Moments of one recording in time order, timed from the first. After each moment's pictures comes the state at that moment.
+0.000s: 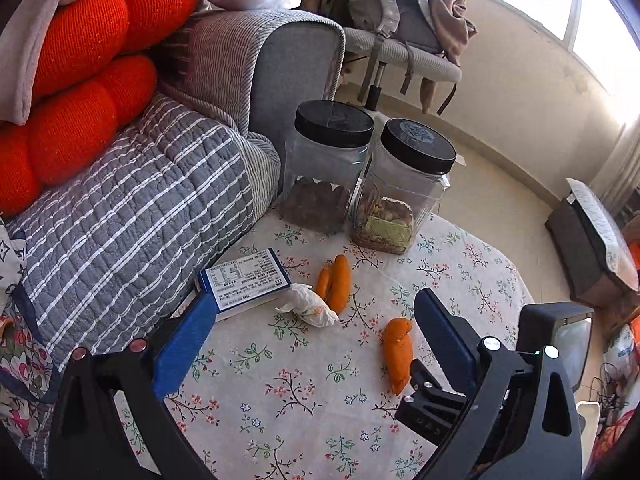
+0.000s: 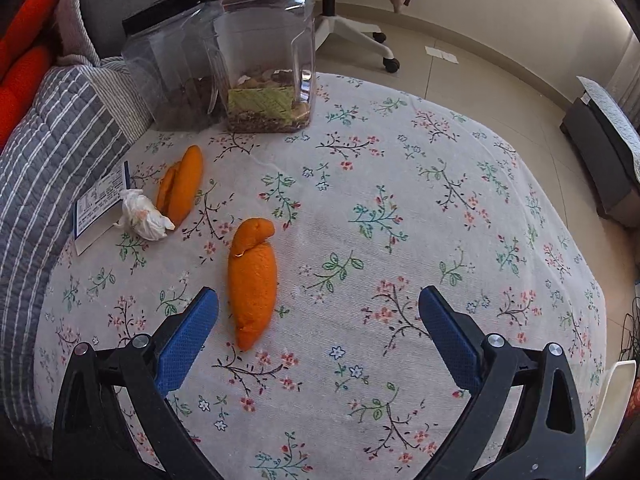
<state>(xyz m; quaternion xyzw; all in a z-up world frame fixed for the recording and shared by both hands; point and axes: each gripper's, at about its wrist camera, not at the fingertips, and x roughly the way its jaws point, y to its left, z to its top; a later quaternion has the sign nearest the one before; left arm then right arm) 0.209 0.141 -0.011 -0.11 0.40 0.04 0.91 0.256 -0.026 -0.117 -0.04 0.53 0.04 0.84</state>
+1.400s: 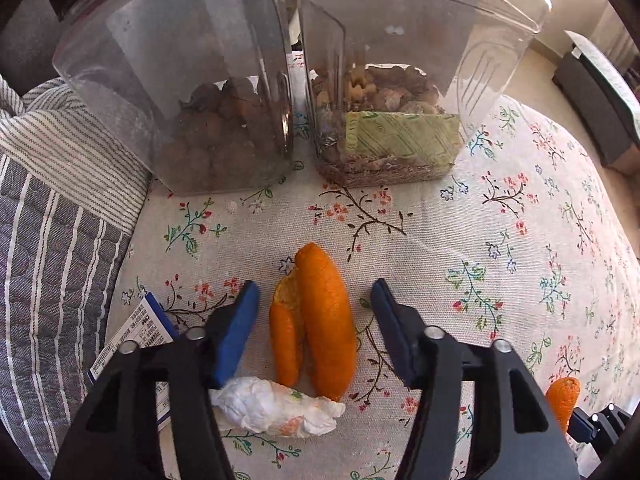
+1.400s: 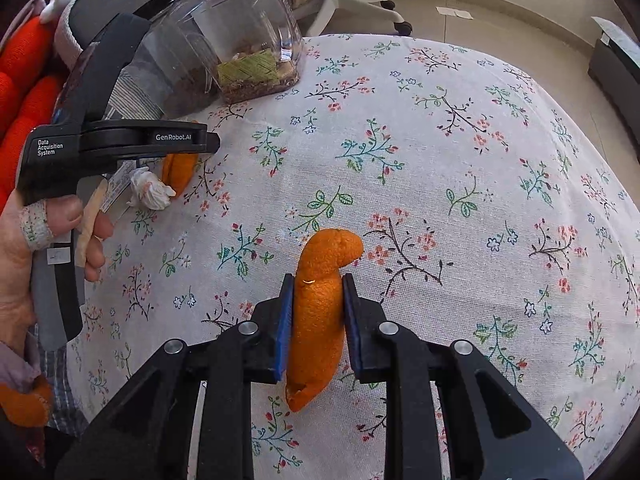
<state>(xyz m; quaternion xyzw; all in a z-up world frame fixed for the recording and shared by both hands) 0.354 0.098 -0.151 0.05 0.57 -0.05 0.82 0.226 -0.084 -0.134 0.07 0.55 0.09 0.83</state>
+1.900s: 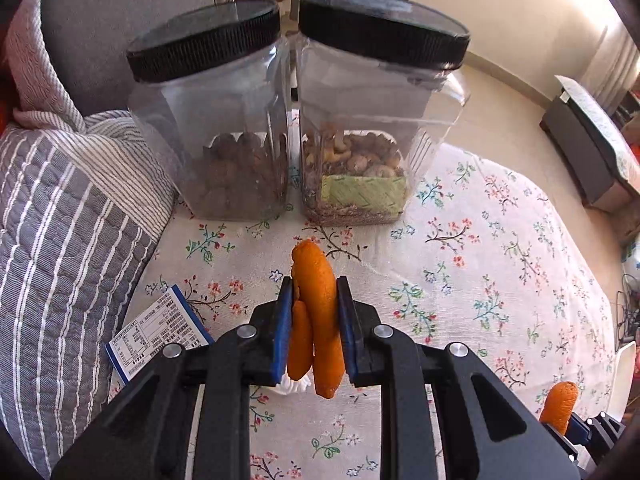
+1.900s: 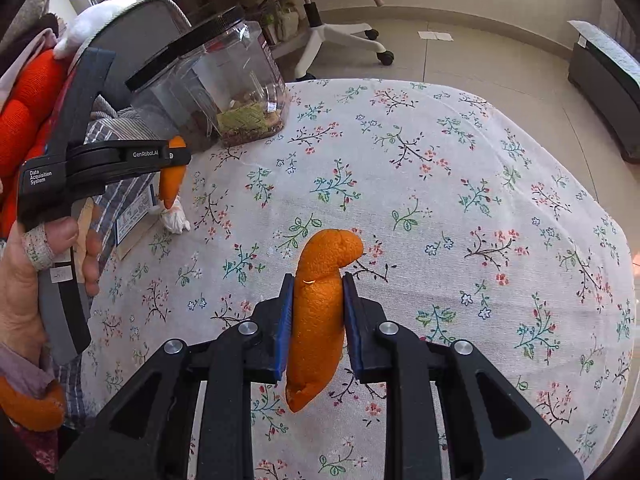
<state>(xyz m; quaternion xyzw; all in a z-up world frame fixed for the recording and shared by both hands) 0.305 0.105 -0.090 -0.01 0.51 -0.04 0.86 0.194 -0.118 -0.086 0.09 0.50 0.08 0.86</state>
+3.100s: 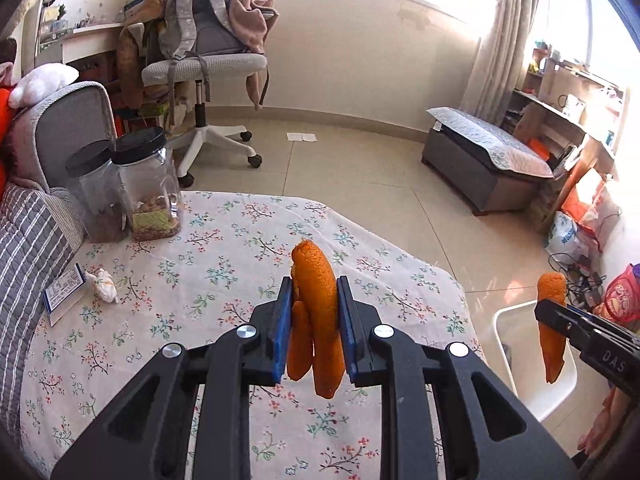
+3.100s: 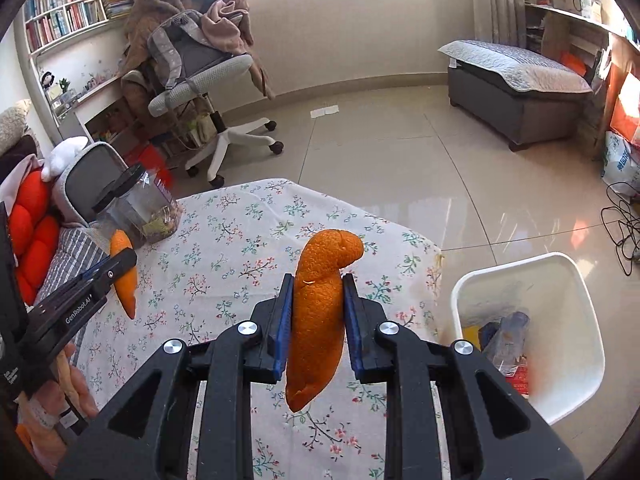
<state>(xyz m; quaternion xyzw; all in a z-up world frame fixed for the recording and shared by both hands) 0.116 -0.107 -0.004 0.00 0.35 -0.18 0.92 0.035 -0.331 -0.001 0.15 0.37 -0.07 0.91</state>
